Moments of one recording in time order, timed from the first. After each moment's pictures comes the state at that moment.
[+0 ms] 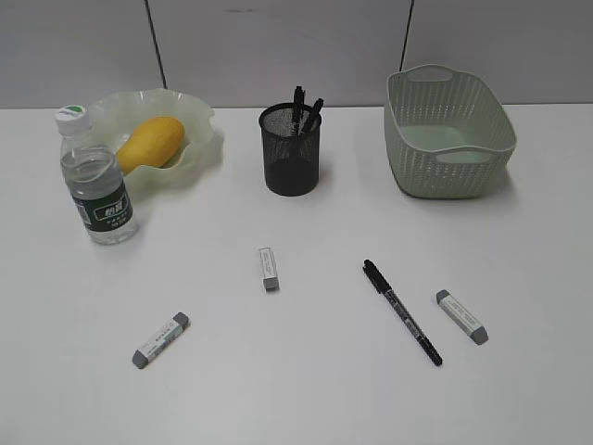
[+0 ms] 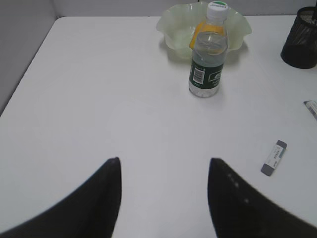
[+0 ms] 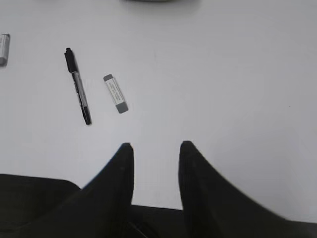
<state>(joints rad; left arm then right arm) -0.02 -0.01 -0.52 0.00 1.07 -0.04 0.07 0.58 -0.71 0.10 1.01 -0.05</state>
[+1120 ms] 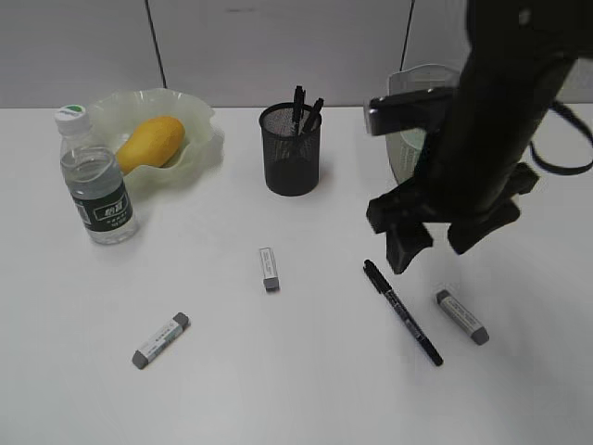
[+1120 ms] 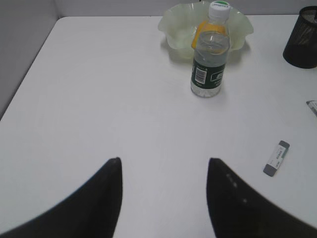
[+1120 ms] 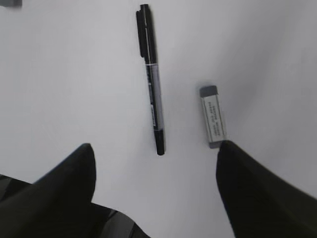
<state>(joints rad) -0.02 -0.01 -0.52 0.01 1.07 -0.04 0.55 1.73 -1.19 0.02 0.96 0.18</state>
